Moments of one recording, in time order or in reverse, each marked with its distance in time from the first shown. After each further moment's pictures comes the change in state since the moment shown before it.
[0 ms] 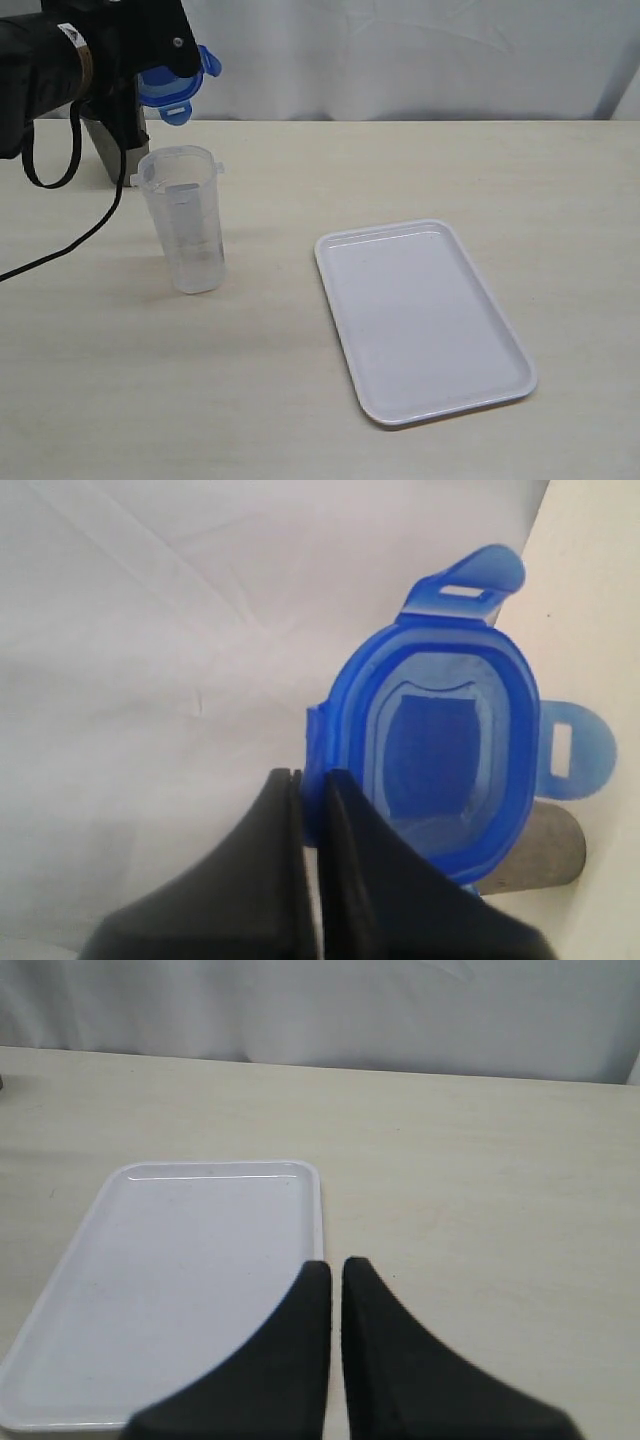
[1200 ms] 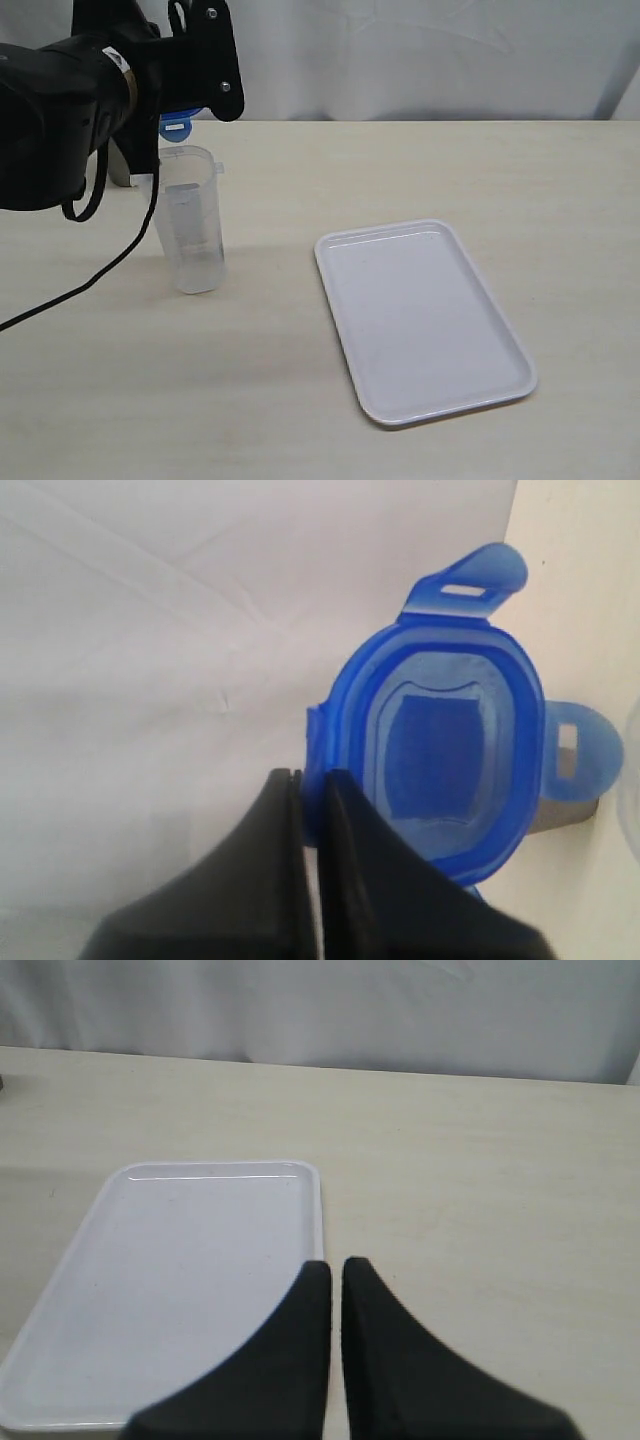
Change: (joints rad) left arm -0.202 0.000 0.008 -0.125 0.271 0.216; right arm 0.000 0.000 0.000 0.000 0.000 0.000
